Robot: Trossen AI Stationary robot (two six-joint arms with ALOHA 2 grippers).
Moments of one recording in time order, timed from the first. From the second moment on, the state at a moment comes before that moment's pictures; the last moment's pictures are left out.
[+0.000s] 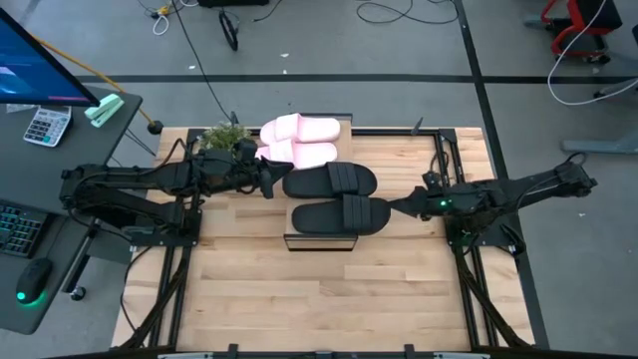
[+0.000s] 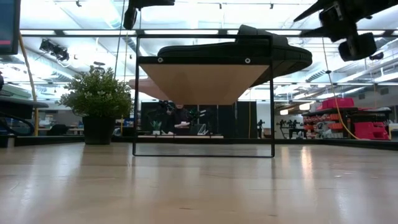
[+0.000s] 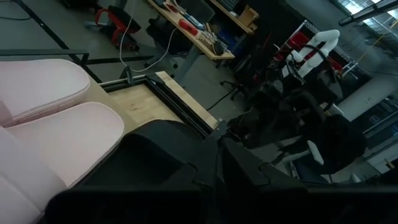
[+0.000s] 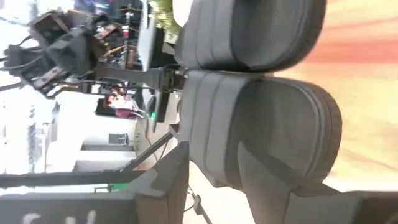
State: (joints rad) left arm 0.04 1.06 0.92 -0.01 -0.31 -0.70; right arm 0.24 0.65 0.55 -0.24 0.36 1.52
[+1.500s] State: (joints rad) left arm -0.11 0.56 0.42 0.33 -0.36 -0.35; right arm 0.24 0.61 0.81 -0.65 0.38 0.83
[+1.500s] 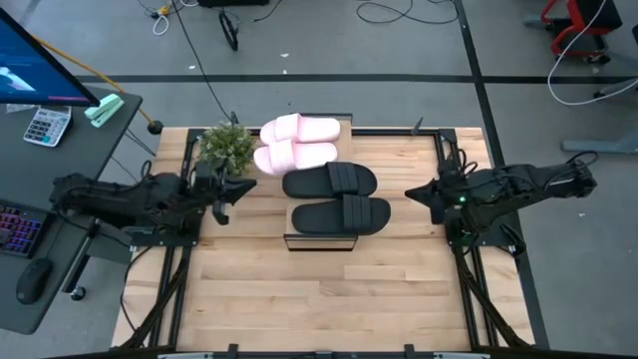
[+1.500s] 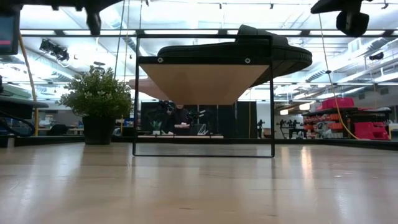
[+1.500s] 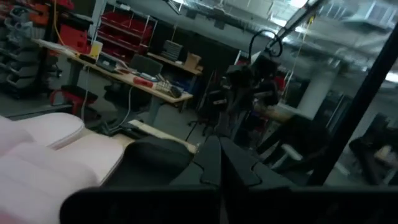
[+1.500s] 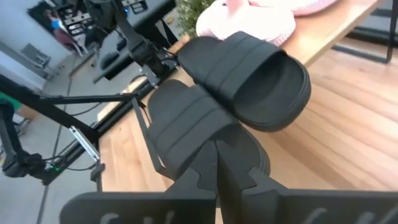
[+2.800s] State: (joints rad) left arm -0.11 0.09 0.05 0.27 -0.34 -0.31; right arm 0.21 0.84 0.81 -0.54 0.42 1.06
